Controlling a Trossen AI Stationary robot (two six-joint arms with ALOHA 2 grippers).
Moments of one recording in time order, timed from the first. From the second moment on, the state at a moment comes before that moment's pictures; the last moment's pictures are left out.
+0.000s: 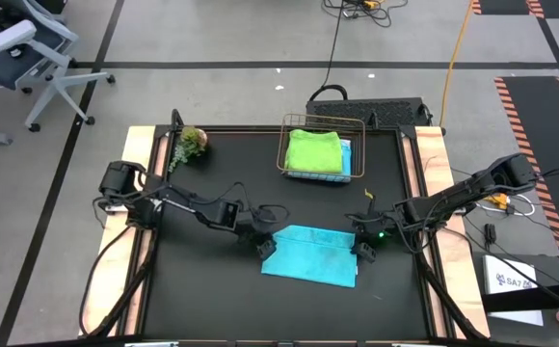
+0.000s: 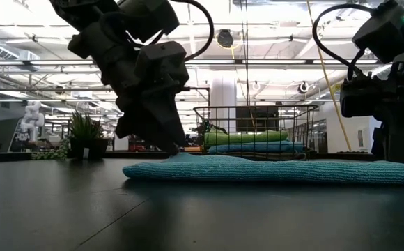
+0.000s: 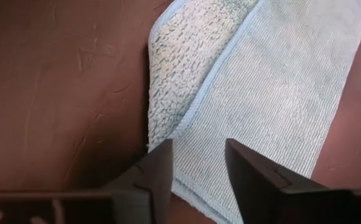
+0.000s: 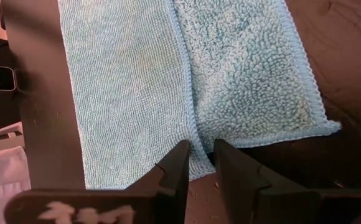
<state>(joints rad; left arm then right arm) -0.14 1.76 0.92 -0.05 0.03 -0.73 0.24 1.11 0.20 0.05 -0.21 0.92</state>
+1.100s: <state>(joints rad) -0.14 1.77 0.92 -0.11 0.03 -0.79 0.24 1.11 0.20 0.06 -0.21 0.92</state>
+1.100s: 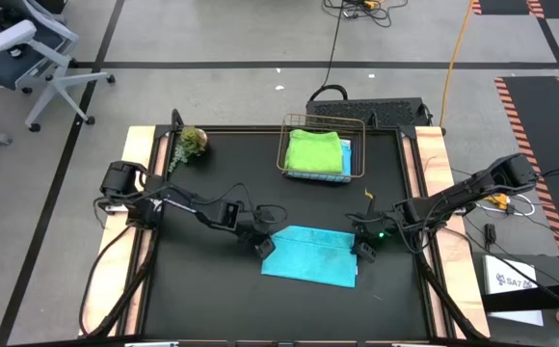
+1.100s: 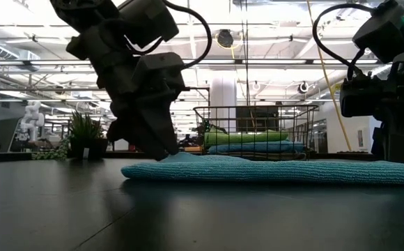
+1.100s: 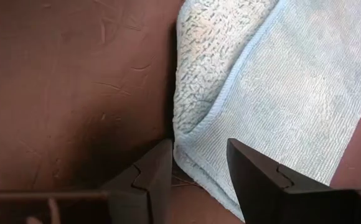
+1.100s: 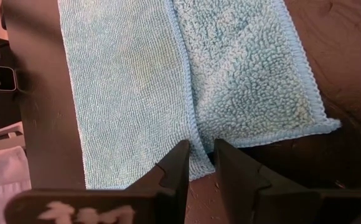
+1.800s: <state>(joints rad) -0.13 1.77 0.92 -0.04 0.00 -0.85 0.24 1.11 0.20 0.06 -0.24 0.93</state>
